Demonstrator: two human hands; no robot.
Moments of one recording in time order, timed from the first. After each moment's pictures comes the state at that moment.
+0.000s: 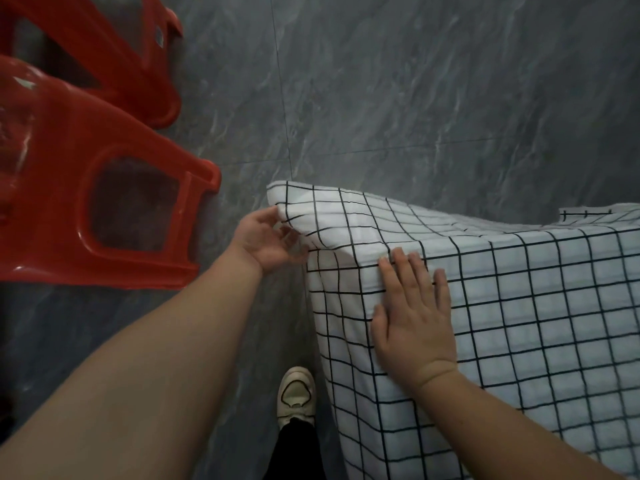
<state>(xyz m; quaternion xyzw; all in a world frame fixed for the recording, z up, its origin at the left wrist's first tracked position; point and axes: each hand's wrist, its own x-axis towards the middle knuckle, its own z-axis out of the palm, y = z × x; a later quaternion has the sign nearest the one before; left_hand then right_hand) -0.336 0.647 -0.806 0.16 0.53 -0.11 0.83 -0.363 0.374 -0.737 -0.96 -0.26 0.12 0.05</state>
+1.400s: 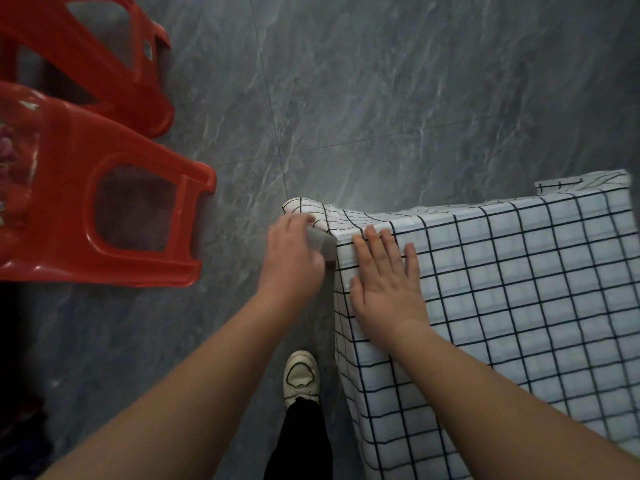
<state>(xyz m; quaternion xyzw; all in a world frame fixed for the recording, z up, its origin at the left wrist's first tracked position) -0.374 0.548 -0.728 0.89 0.25 -0.05 0.39 -0.357 0.373 -0.734 -0.94 -0.26 0.20 0.05</state>
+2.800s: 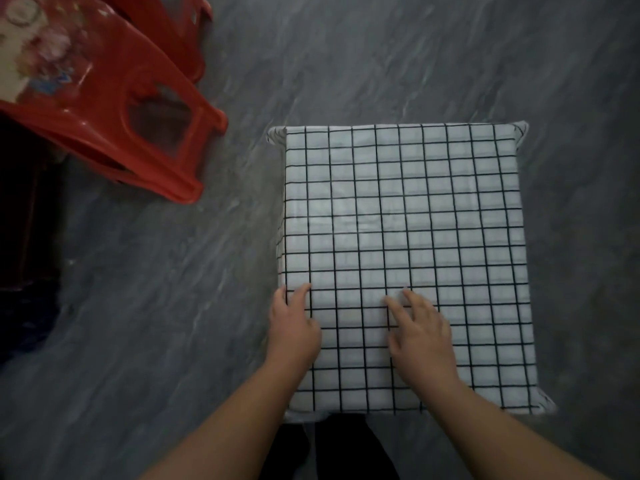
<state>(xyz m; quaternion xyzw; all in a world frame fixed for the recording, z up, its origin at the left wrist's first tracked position) -0.629 0.253 -0.659 0.78 0.44 -0.17 0.40 -0.533 0.053 -0.653 -0.93 -0.22 0.29 0.04</state>
